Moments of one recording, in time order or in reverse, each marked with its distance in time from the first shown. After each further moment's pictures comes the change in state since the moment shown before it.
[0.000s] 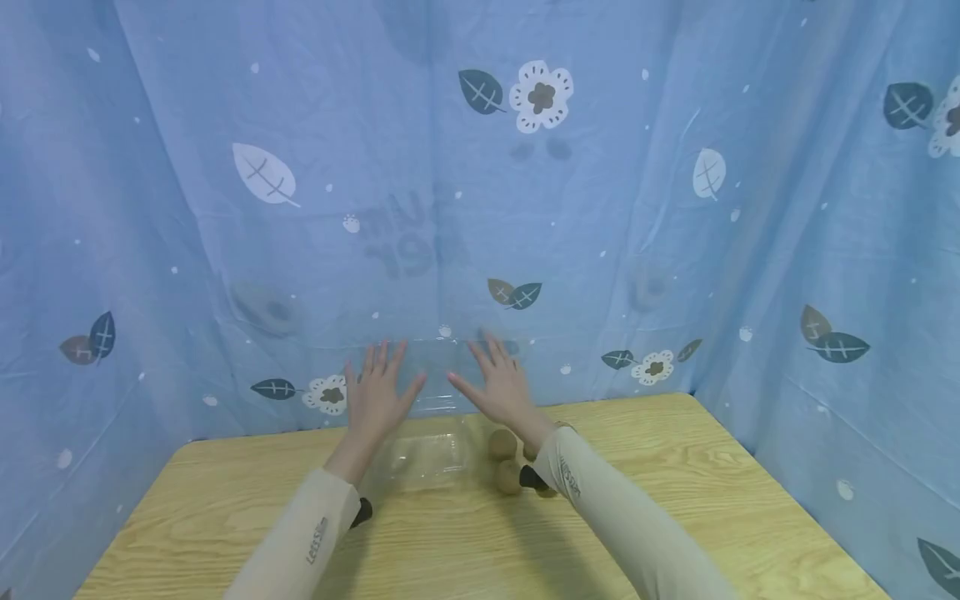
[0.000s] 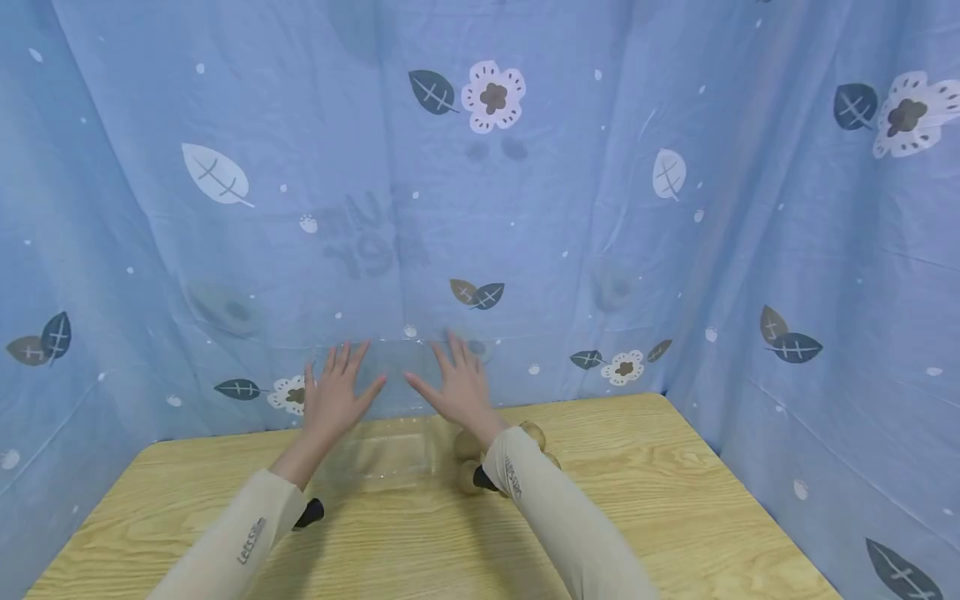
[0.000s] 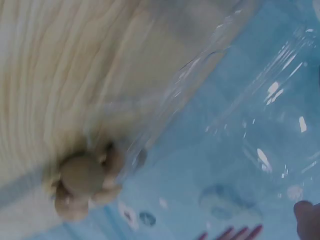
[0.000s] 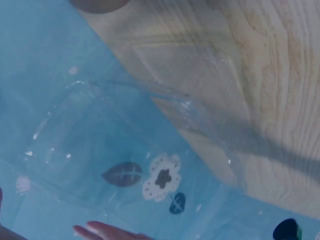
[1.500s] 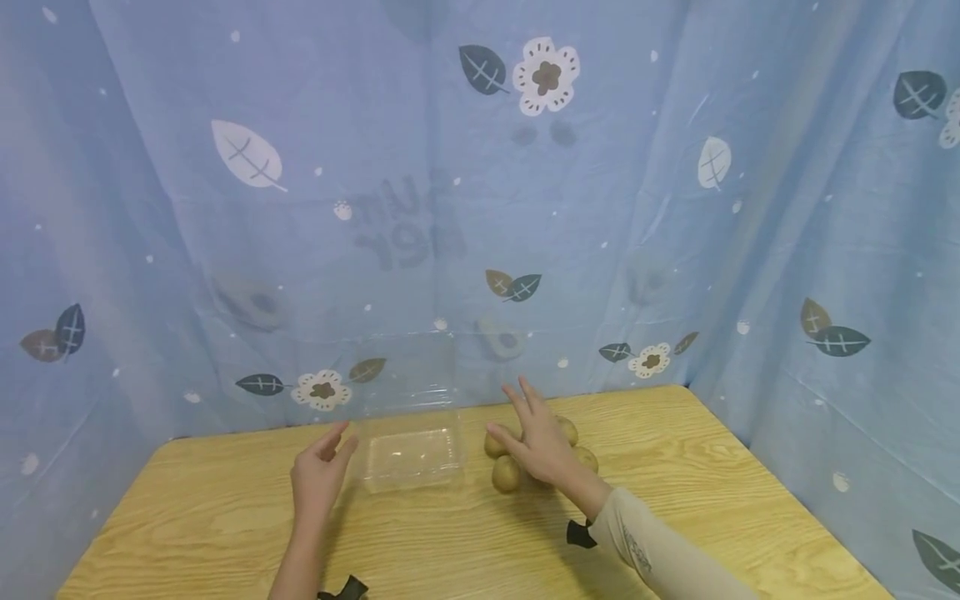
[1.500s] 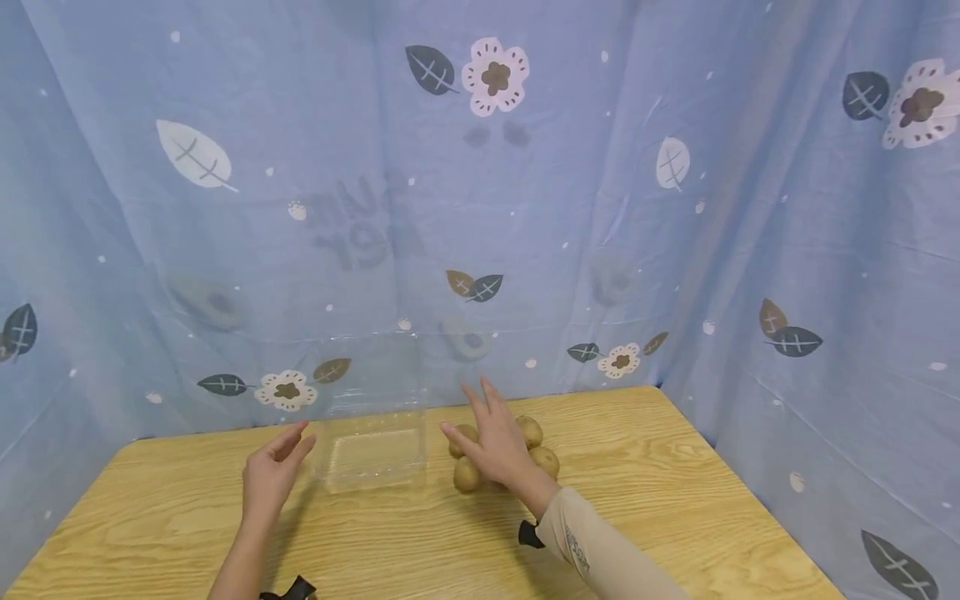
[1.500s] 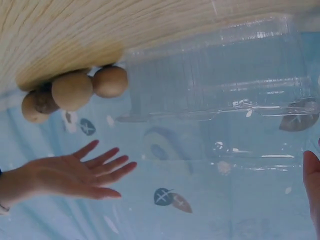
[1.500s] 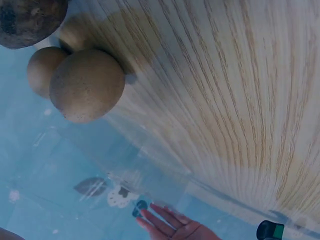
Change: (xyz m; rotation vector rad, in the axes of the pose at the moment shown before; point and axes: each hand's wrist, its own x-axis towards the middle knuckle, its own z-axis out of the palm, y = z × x) left_hand -0.096 -0.044 0.002 -0.791 0.019 -0.576; right_hand -0.081 0.043 0.014 0.140 -0.016 0.004
